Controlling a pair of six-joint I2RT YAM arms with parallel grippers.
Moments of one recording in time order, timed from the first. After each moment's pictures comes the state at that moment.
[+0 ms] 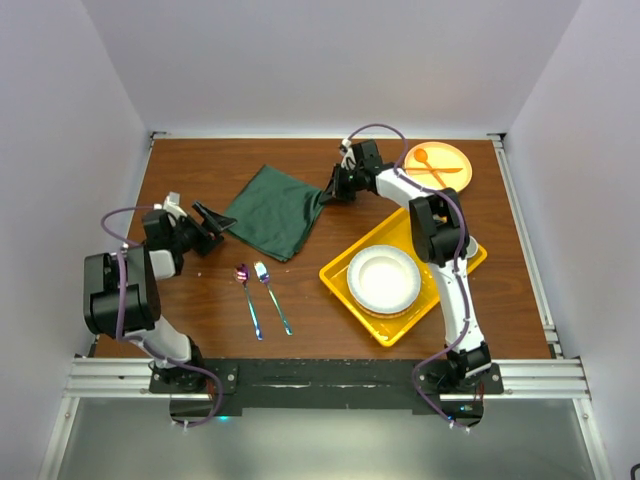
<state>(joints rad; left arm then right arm) 0.26 1.61 0.56 0.47 0.67 -0.75 0.38 2.46 1.93 -0.32 -0.53 0.54</state>
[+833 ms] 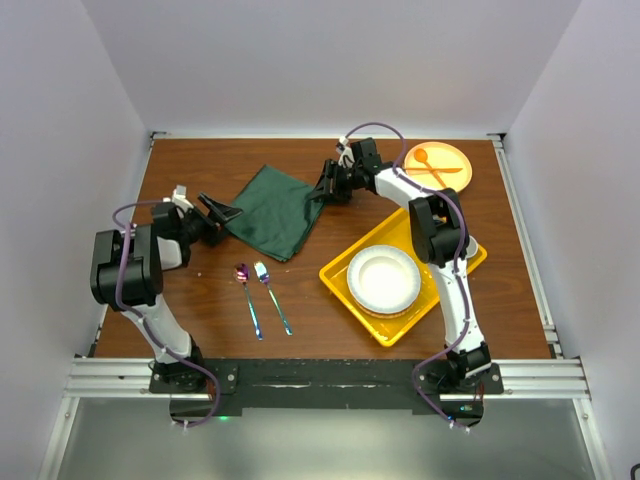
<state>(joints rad) 0.21 1.81 0.65 0.67 0.69 -0.90 0.38 2.44 1.93 -0.29 -0.59 0.58</state>
